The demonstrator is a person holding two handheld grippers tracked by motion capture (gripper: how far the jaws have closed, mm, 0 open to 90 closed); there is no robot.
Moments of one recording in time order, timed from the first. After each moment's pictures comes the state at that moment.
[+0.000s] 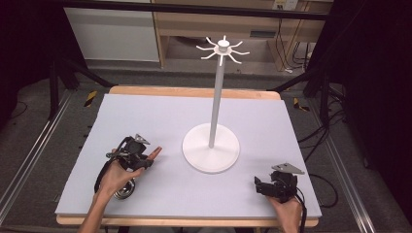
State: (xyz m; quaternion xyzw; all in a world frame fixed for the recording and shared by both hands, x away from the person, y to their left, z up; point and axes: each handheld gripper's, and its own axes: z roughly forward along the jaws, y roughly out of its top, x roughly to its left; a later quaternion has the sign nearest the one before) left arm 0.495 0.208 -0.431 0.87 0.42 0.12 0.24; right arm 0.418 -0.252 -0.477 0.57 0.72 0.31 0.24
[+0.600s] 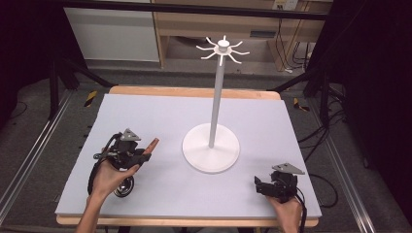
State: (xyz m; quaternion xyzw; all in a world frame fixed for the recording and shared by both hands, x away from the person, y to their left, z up) left arm 0.473 0.217 -0.392 0.84 0.41 0.14 0.33; right arm 0.417 -0.252 -0.476 0.56 0.72 0.31 0.25
